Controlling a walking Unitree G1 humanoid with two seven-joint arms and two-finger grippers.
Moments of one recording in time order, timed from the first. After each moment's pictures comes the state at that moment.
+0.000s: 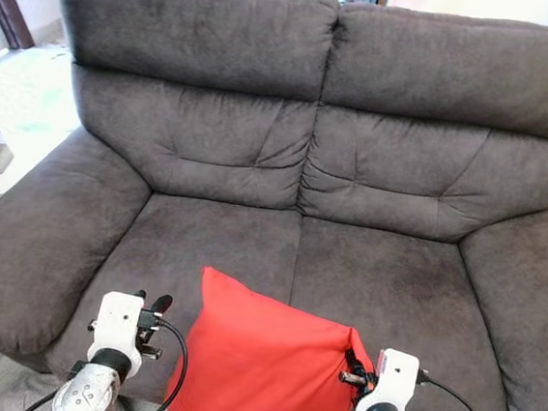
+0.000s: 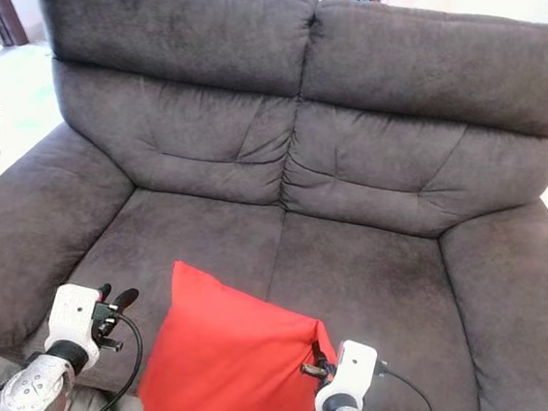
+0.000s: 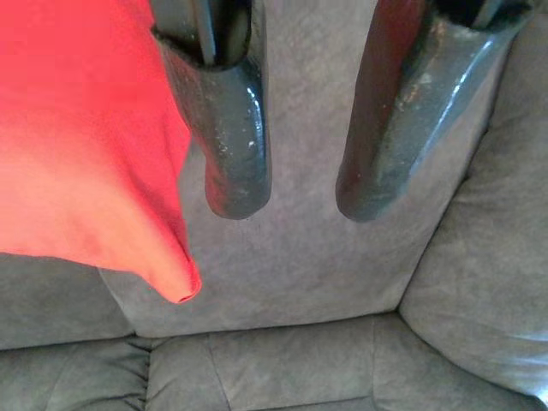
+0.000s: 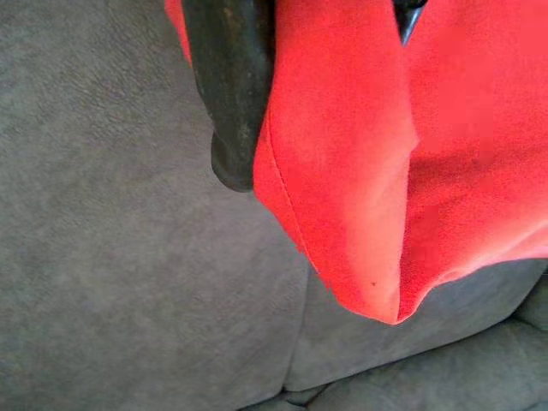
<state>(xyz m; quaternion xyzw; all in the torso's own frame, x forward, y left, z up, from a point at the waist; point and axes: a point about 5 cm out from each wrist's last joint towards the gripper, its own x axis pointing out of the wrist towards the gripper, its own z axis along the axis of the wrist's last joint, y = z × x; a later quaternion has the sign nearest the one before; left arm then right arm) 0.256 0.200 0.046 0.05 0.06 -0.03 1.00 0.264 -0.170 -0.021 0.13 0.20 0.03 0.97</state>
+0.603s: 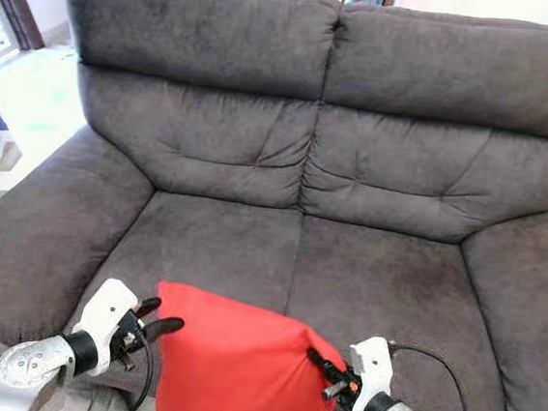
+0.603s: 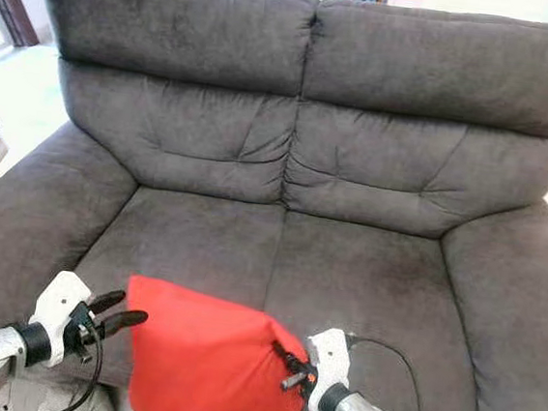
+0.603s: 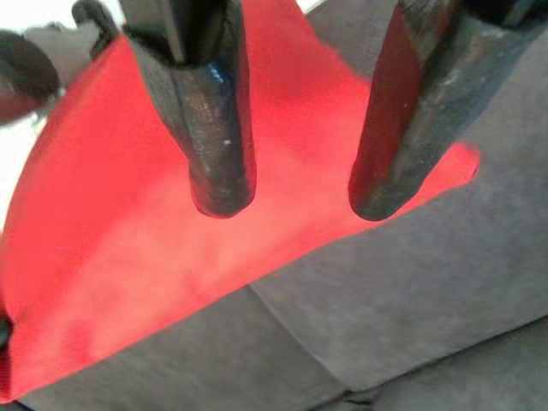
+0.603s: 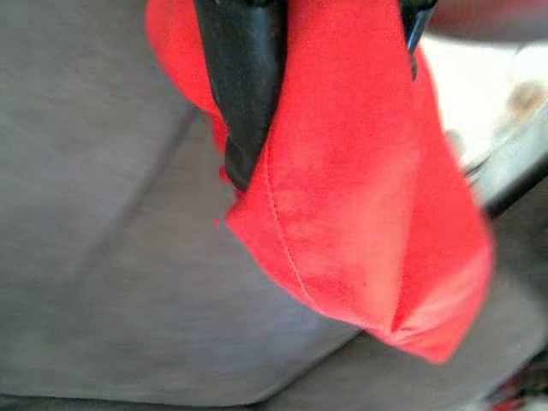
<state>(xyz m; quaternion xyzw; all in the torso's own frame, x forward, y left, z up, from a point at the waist) 0.256 0.224 0.080 0.12 0.13 -0.33 0.93 0.264 -0.156 0.001 0.02 0.19 0.37 0.91</state>
